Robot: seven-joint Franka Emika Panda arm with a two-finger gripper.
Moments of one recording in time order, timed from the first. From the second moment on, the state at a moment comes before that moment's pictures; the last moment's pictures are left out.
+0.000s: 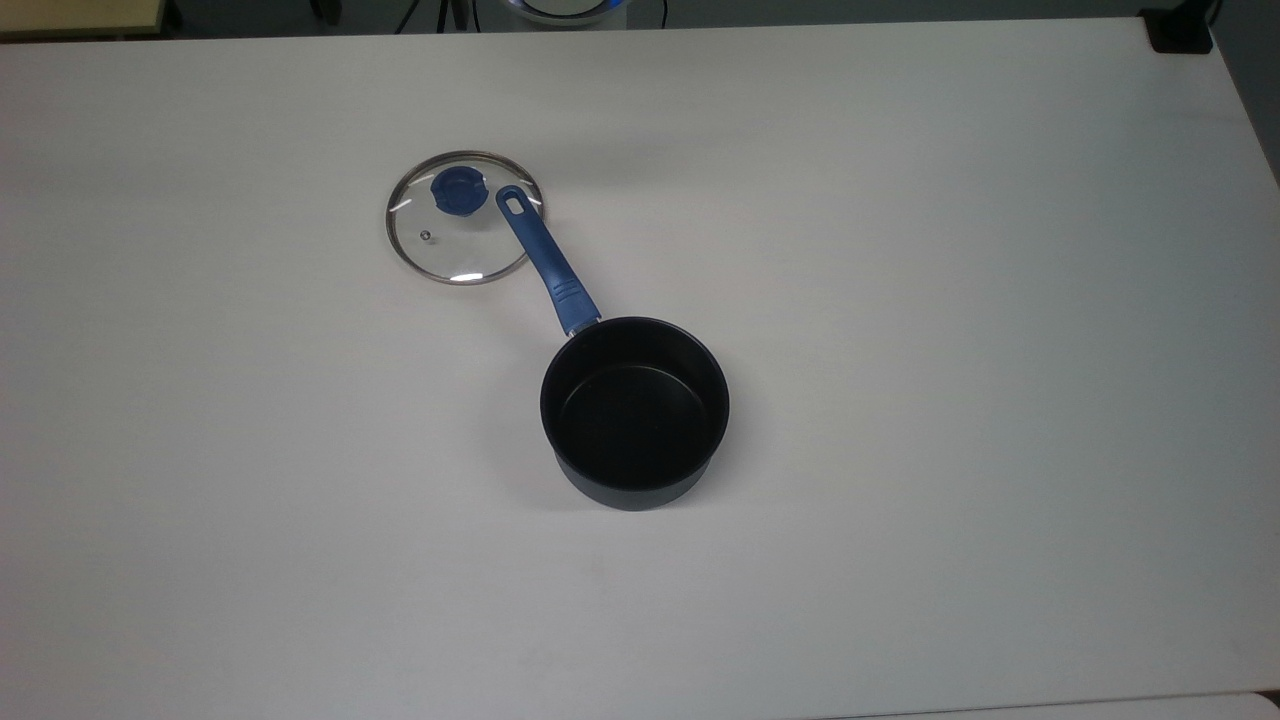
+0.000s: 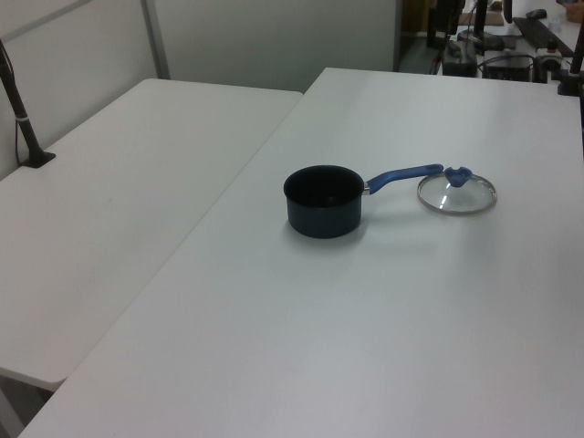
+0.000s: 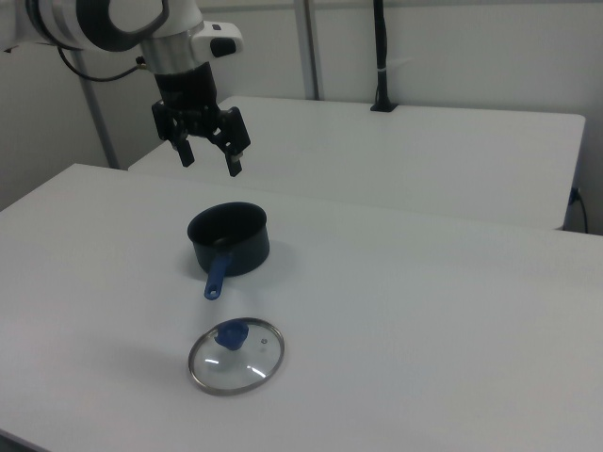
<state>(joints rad) -0.02 -0.04 -0.09 -1.60 0.00 1.65 -0.10</state>
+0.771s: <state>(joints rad) -0.02 -0.04 -0.10 -1.60 0.00 1.65 -0.10</state>
